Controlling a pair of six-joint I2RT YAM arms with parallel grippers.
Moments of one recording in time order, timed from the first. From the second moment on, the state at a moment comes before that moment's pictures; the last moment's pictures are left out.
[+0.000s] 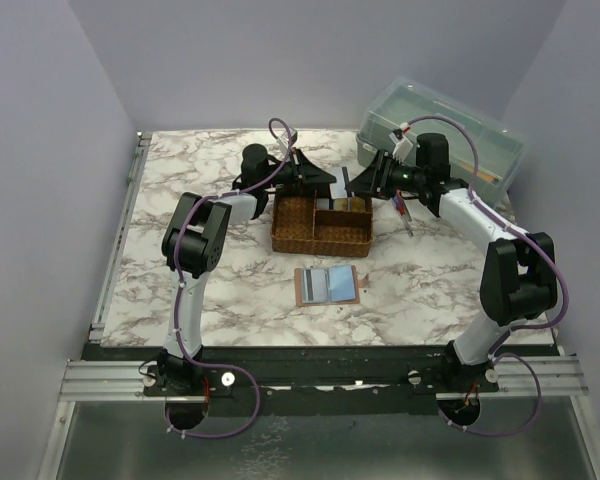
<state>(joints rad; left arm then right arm) -0.35 2.23 1.43 0.89 0.99 -1.45 0.21 1.69 1.23 -0.05 -0.77 0.59</state>
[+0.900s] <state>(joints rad) -0.34 2.23 1.43 0.87 0.98 -1.43 0.20 1.70 1.16 0.12 -0.77 0.84</state>
